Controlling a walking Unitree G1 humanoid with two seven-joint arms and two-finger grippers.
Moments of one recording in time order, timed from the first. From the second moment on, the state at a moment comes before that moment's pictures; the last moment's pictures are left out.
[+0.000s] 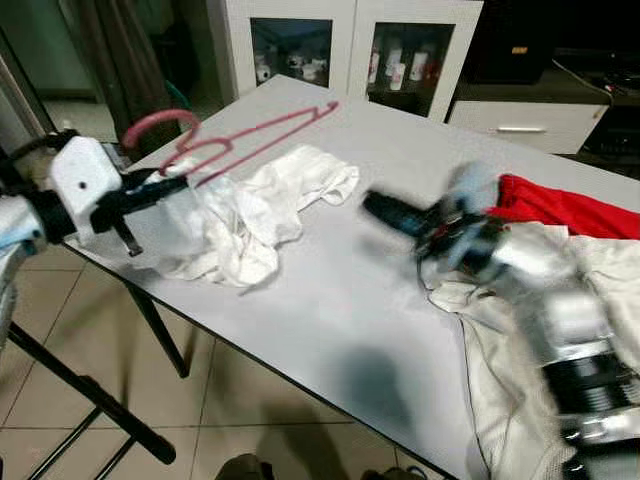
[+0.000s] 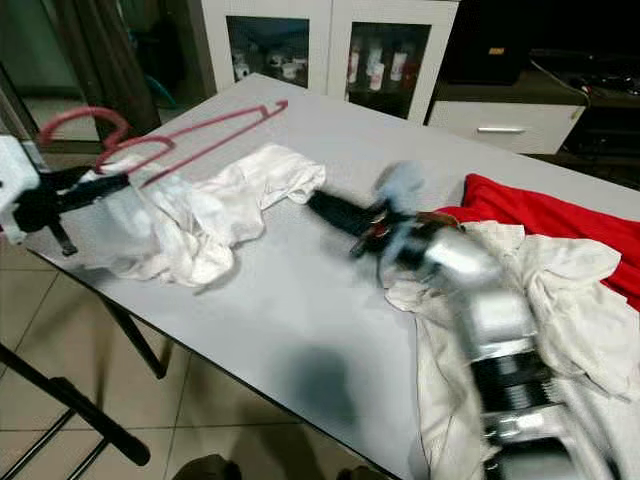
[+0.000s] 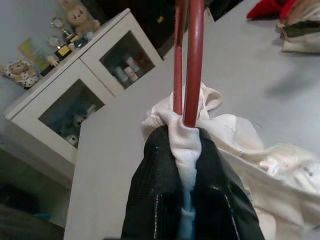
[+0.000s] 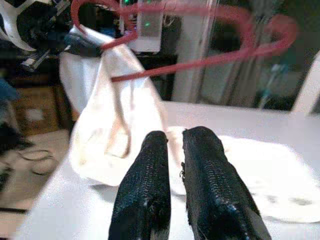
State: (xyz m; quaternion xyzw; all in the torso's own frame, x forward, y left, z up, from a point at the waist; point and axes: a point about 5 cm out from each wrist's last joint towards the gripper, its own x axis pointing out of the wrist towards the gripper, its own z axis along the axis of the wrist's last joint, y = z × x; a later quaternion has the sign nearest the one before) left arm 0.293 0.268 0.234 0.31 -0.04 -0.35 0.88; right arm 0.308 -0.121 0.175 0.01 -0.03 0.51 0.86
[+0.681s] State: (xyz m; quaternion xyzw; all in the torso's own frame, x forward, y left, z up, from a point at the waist) left arm 0.287 0.249 0.224 0.27 -0.06 -0.34 0.90; right arm 0.314 -0.009 0.137 0.00 0.08 0.53 0.84
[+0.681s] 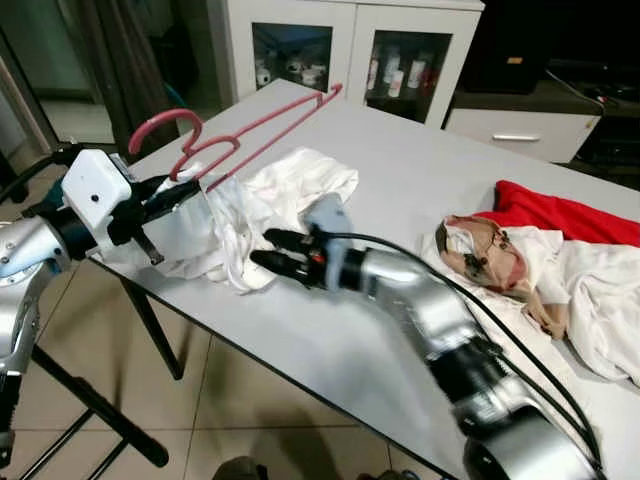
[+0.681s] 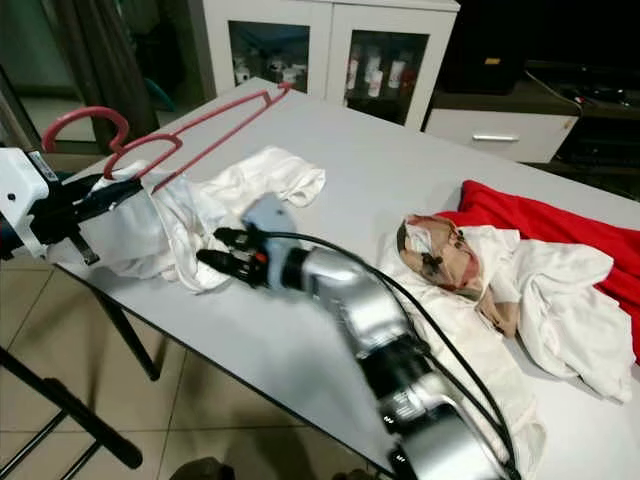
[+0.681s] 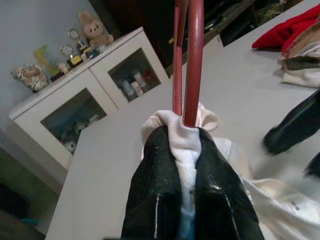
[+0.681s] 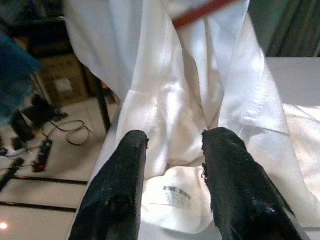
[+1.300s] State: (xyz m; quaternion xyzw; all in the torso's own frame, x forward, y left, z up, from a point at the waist) left arm 0.284 0.237 0.219 0.26 -0.06 -0.36 0.89; right arm 0.326 0.006 0.110 -0.02 0.14 0.44 0.89
